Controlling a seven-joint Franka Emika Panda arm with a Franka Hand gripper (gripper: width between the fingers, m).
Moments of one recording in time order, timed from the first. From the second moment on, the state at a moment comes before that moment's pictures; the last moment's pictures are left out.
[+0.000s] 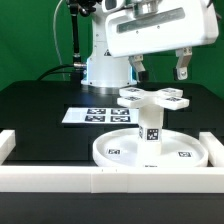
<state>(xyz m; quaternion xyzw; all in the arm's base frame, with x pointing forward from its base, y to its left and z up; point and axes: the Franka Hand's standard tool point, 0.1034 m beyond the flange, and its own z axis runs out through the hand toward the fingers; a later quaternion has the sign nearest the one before) 0.560 0.049 0.135 -0.91 0.40 -0.04 0.10</state>
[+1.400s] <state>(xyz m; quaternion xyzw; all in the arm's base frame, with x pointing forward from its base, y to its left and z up) 0.562 0.045 0.134 -0.98 -0.20 -0.07 0.03</state>
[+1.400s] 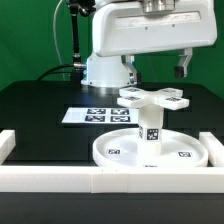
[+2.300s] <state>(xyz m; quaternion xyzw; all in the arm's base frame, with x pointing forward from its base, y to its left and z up) 0.570 0.048 0.133 -0.84 -0.54 -0.03 -0.02</state>
